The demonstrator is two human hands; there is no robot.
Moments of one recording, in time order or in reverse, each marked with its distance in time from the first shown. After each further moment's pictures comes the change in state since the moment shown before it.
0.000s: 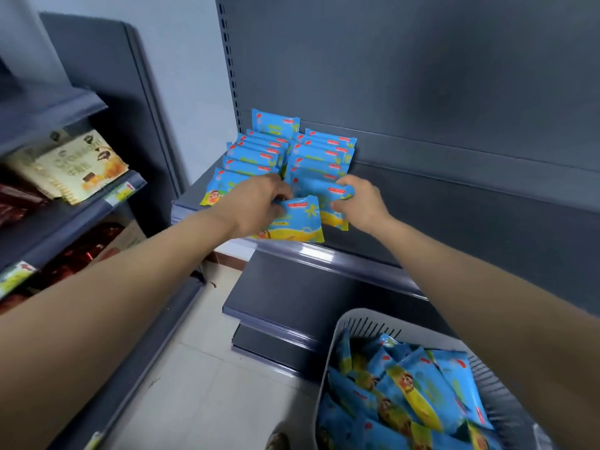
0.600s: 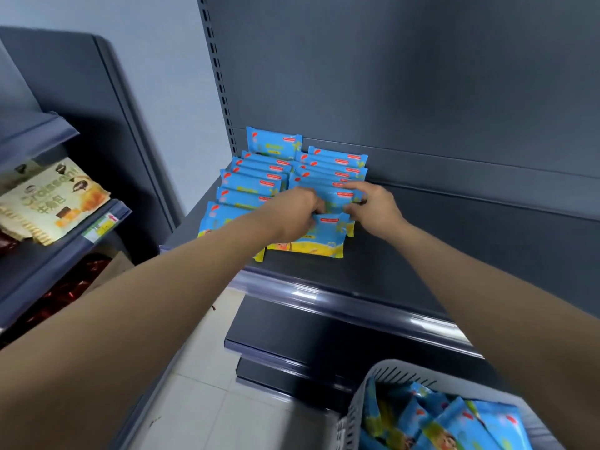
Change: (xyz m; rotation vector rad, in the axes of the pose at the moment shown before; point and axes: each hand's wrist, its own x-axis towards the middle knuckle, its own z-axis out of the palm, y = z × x) left_hand 0.108 -0.034 0.024 0.131 -0.180 0.069; right_hand 0.086 0.013 0.014 0.109 0.008 0.014
